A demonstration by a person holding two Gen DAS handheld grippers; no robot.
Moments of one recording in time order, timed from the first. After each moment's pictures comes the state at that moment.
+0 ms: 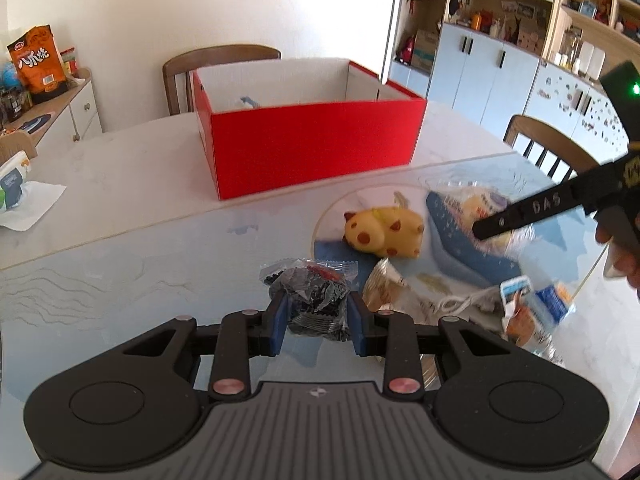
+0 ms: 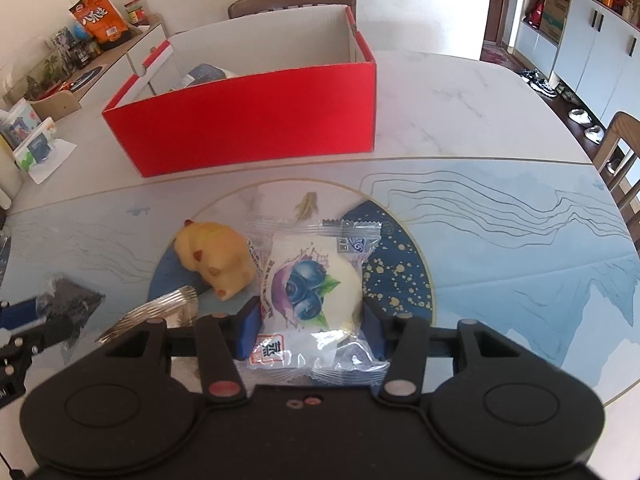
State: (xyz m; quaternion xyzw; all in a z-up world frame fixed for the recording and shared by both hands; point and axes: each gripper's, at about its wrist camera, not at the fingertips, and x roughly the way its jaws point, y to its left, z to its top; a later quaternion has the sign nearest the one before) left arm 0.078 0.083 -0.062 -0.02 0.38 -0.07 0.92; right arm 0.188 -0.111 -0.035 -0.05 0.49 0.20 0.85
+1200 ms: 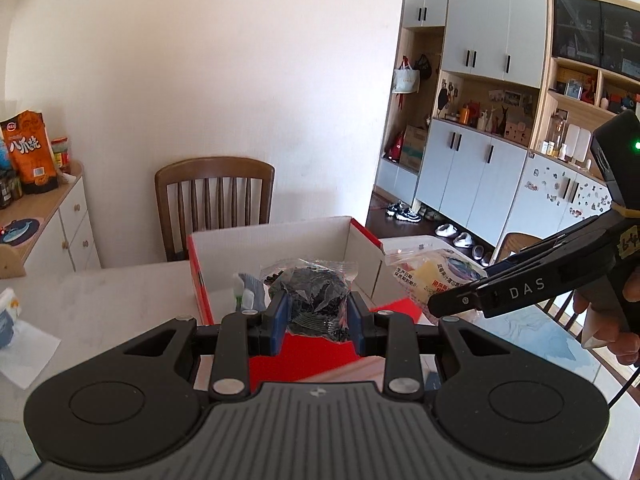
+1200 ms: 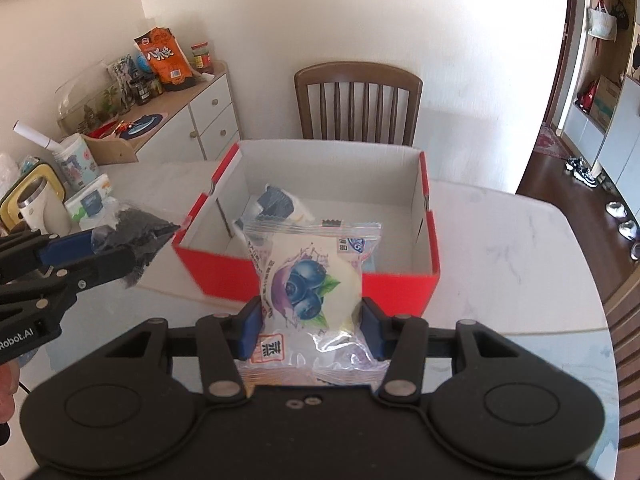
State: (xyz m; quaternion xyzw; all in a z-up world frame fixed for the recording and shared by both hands) left arm 0.170 0.100 0.040 -0.04 0.24 -0.08 0.97; right arm 0.255 -0.054 0.067 -0.09 0.41 0.29 0.86
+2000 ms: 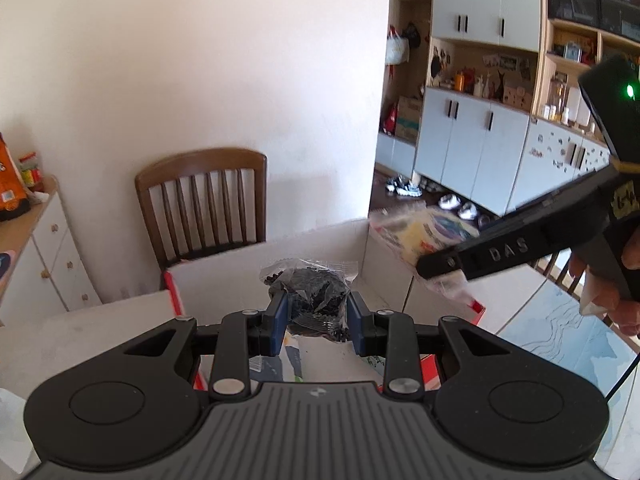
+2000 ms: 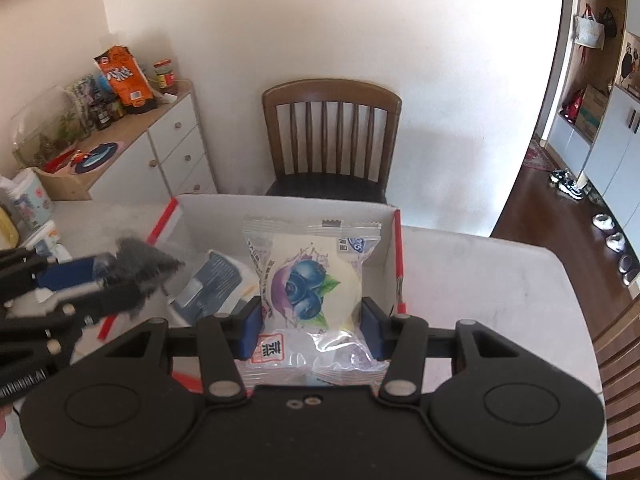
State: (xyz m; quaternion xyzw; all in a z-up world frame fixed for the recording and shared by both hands) left arm 0.280 0.088 0.029 0.01 0.28 -0.10 0.95; right arm 0.350 -0.030 0.057 -0.09 0.39 0.25 0.88
